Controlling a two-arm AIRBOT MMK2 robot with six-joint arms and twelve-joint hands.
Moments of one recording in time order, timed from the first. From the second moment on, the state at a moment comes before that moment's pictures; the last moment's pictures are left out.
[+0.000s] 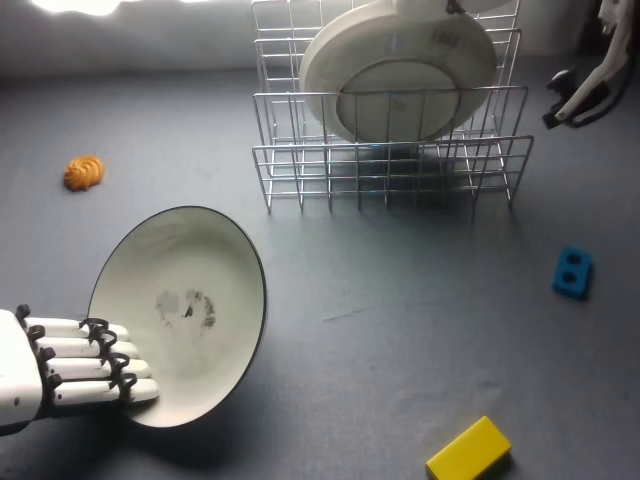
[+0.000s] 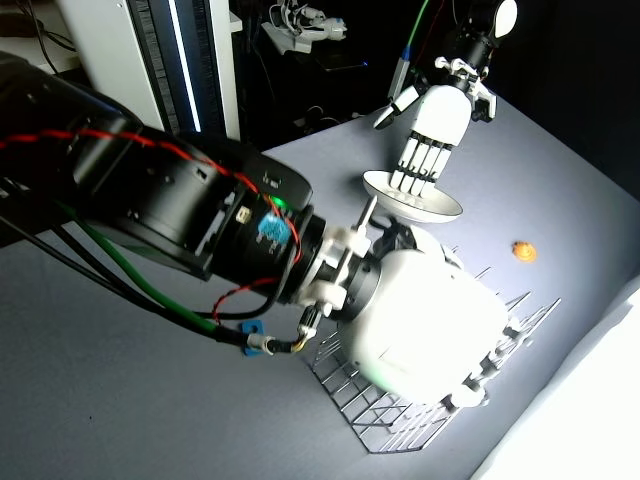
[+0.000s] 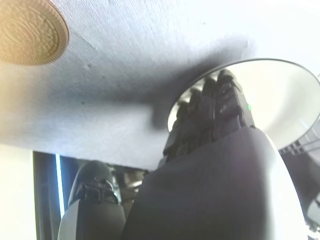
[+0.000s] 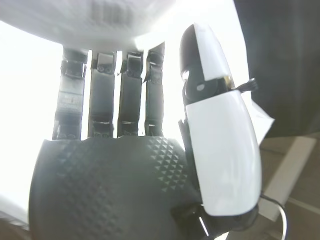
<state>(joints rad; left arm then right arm) 1.05 -0.58 1.12 1.03 -0.73 0.19 -0.09 -1.19 1.34 0.16 0.16 -0.48</state>
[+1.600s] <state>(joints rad) 1.14 -0.58 1.09 0.85 -0.77 0.20 -0.37 -1.23 0.96 -0.37 0.40 -1.30</state>
